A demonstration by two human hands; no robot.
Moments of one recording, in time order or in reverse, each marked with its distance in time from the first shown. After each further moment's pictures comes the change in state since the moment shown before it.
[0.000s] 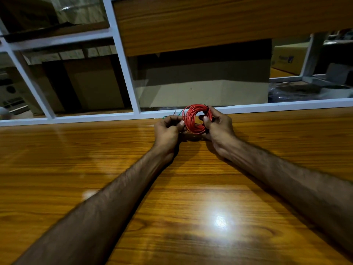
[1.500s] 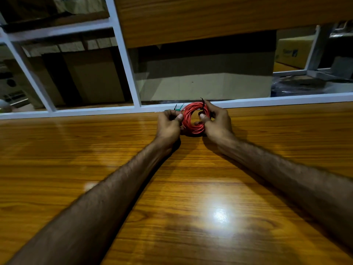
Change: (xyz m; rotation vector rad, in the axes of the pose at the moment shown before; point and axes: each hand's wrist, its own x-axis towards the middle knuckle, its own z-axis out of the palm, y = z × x) left_hand 0.015 -0.006 0.000 0.142 0.040 0.015; right_hand 0.002 0.010 0.001 -0.522 0.043 -0.253
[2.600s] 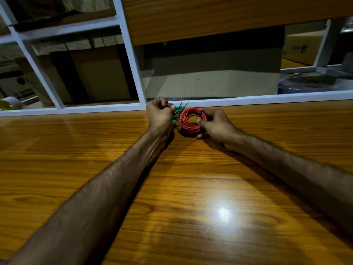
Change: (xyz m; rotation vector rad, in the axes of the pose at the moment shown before) left_hand 0.000 0.031 -0.018 0.019 0.209 0.152; right_hand -0.012 -0.011 -0.005 -0.017 -0.364 0.107
